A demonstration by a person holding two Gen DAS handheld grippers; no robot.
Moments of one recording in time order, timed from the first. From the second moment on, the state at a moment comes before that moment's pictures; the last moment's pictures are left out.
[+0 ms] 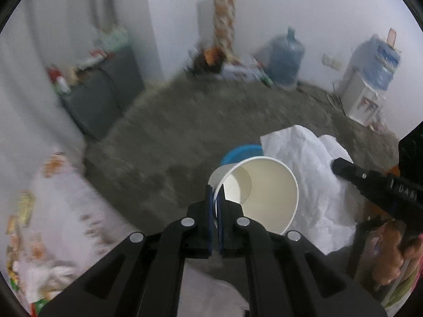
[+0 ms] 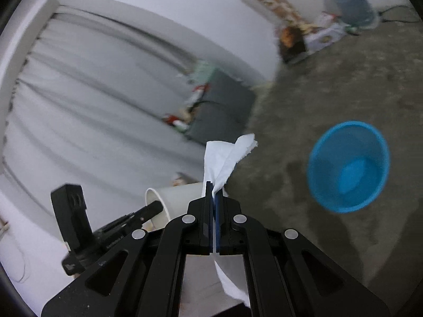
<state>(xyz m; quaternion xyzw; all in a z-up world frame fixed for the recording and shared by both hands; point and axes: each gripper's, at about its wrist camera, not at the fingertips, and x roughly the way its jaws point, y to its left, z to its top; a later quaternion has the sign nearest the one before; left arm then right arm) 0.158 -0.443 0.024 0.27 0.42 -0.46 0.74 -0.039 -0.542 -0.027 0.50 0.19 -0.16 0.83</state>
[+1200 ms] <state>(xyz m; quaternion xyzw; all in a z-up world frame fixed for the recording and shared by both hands) 0.137 -0.504 0.001 0.19 0.43 -0.57 0.68 -0.050 -0.583 -0.077 0.41 0.28 -0.36 0.79</state>
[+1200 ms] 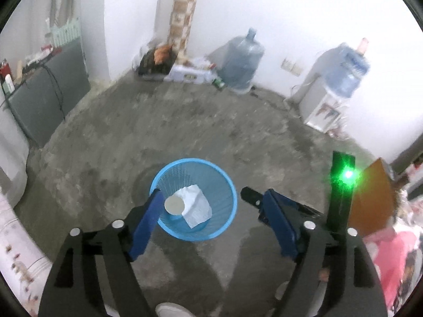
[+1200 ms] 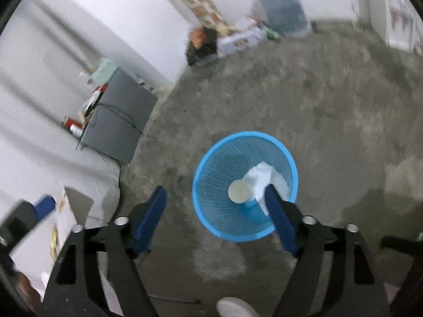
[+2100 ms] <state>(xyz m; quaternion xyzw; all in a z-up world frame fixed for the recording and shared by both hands) 0.154 -0.025 0.119 -0.03 0.29 -0.38 0.88 -0.009 -0.374 0.035 0.15 0.22 -0.22 0.94</state>
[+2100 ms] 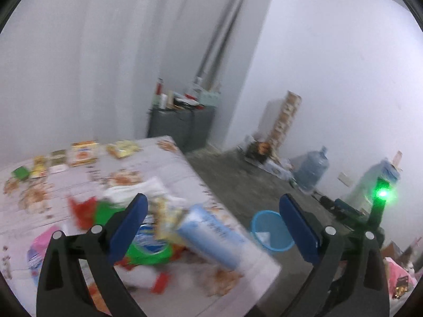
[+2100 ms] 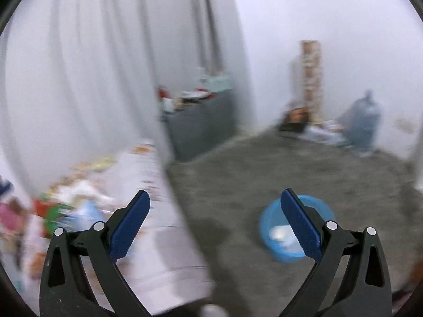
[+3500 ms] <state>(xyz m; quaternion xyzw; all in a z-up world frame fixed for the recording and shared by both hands) 0.109 -0.091 -0.043 0.22 0.33 -0.30 0.87 0.182 -0.237 -0.031 0.07 0.49 0.11 0.86</state>
